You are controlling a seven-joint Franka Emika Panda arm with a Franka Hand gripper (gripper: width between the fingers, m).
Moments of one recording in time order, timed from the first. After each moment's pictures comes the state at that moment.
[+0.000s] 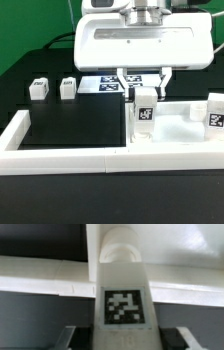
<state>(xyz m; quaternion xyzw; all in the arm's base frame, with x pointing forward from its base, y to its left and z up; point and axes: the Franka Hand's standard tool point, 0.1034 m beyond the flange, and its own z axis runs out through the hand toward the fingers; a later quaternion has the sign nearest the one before) 0.617 0.005 0.089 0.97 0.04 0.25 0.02</state>
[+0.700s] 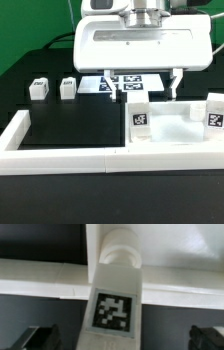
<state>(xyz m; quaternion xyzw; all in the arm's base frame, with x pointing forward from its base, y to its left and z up) 0.617 0.005 0.088 0.97 0.04 0.25 0.02</state>
